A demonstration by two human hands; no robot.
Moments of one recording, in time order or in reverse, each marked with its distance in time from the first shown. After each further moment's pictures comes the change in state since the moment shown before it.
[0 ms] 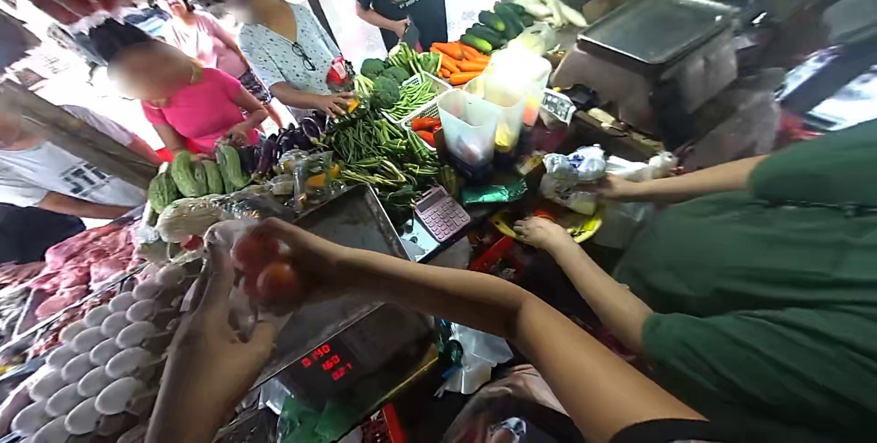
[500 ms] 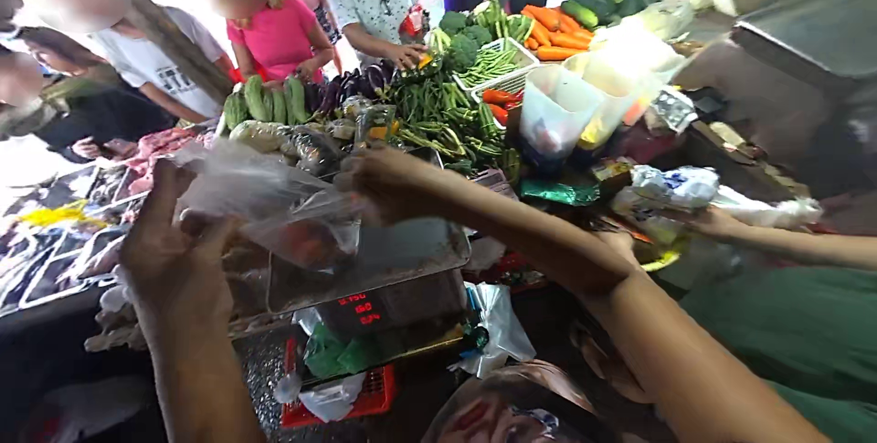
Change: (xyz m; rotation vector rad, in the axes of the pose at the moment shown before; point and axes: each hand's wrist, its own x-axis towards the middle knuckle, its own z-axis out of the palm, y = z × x) left_hand 0.005 -0.035 -0.030 -0.563 0.498 -0.247; right_hand -0.016 -0.065 -0.002 -2.199 -0.126 -0.457
